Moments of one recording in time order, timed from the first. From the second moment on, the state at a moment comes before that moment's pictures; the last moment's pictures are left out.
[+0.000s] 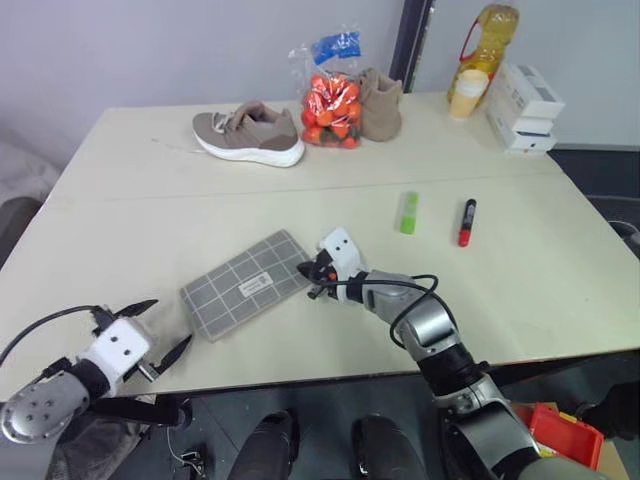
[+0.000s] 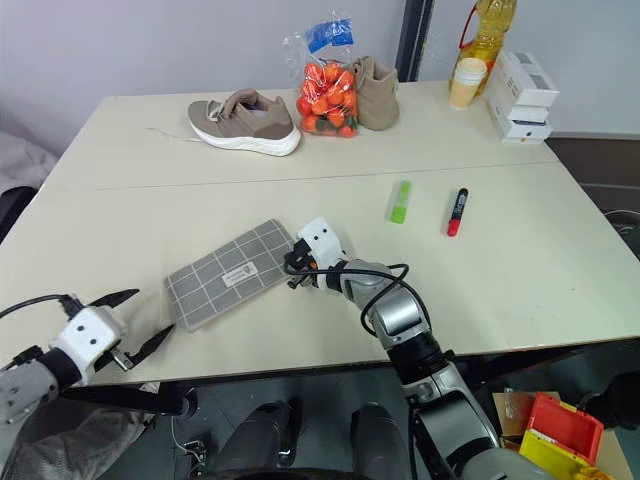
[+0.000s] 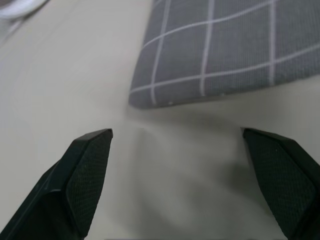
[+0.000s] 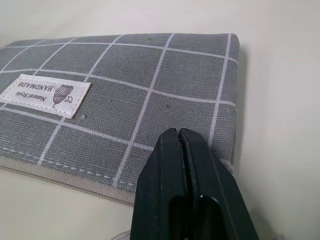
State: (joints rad) left arm 0.33 0.74 0.28 -0.18 0.01 -0.21 -0.66; right arm -0.52 -0.14 0.28 0.11 0.16 0.60 0.52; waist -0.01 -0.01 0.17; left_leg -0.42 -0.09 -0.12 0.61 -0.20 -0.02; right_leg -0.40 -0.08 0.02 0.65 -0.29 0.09
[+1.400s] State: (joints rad) left arm -0.05 0.52 0.04 -0.10 -0.16 -0.11 -0.59; right arm -0.56 -0.39 0.06 0.01 0.22 0.58 0.63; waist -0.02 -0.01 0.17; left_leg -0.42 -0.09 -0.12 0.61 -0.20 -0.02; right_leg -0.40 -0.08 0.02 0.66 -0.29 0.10
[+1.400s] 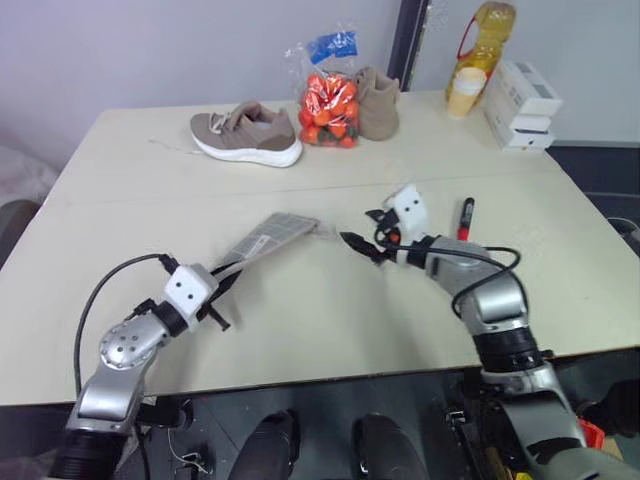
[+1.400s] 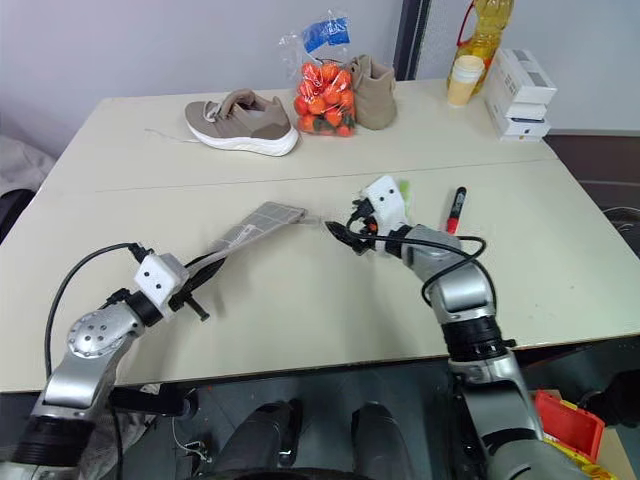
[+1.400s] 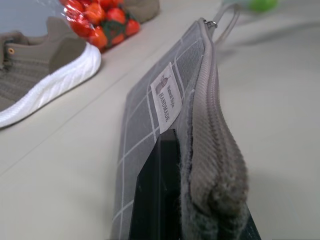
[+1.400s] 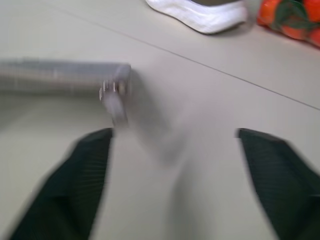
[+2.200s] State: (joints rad) left arm -0.12 0.43 -0.07 -0.08 -0.10 -0.12 -0.61; right arm -0.56 -0.29 0.07 -0.04 0.22 0.69 0.50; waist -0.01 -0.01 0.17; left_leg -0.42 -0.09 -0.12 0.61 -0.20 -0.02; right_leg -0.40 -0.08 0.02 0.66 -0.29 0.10
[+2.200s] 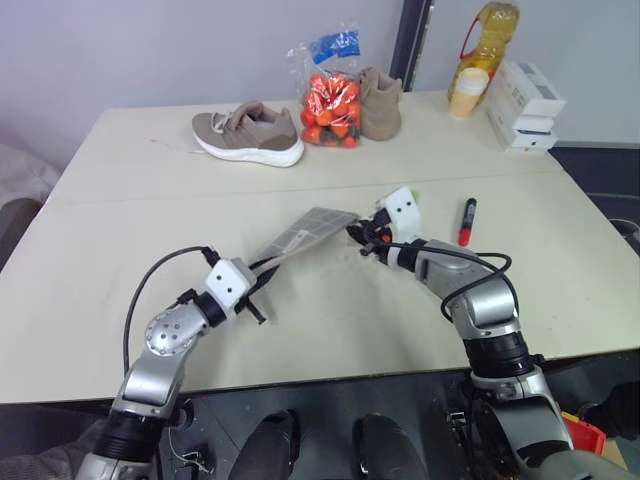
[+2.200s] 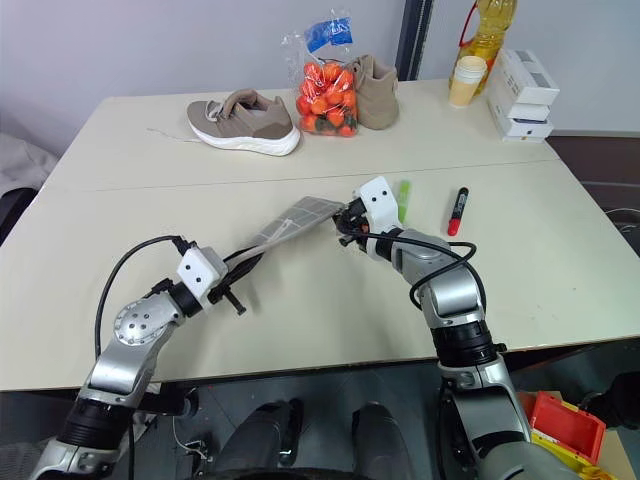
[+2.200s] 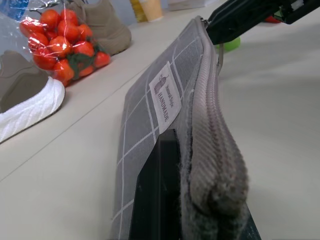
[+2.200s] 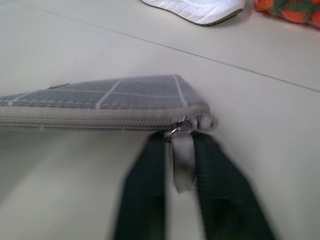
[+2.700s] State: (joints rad) left arm -0.15 0.38 -0.08 -0.06 -0.07 -0.12 -0.59; right arm -0.55 -0.33 0.25 -0.17 0.18 0.72 0.56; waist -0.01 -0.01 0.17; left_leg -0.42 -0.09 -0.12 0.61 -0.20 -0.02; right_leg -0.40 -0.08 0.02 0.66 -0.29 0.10
